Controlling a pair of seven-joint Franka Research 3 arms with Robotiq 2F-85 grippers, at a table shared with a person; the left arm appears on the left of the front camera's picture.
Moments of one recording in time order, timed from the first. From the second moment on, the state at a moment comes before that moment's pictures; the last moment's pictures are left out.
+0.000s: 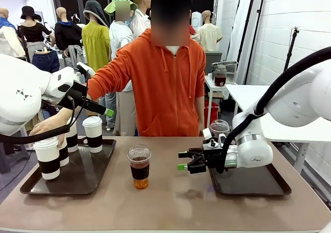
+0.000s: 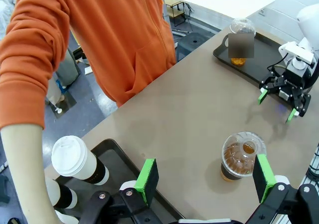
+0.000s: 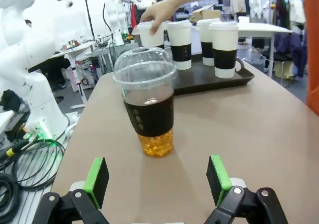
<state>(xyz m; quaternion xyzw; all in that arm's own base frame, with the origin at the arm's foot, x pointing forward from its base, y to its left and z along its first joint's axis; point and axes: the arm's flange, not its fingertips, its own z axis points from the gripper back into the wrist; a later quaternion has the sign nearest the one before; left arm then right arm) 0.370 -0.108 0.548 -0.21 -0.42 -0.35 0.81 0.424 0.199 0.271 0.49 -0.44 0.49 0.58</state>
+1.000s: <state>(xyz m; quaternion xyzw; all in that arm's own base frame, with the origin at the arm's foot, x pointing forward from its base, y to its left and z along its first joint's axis) 0.370 -0.108 0.548 -0.21 -0.42 -0.35 0.81 0.436 0.242 0.264 0.48 -0.42 0.51 0.57</state>
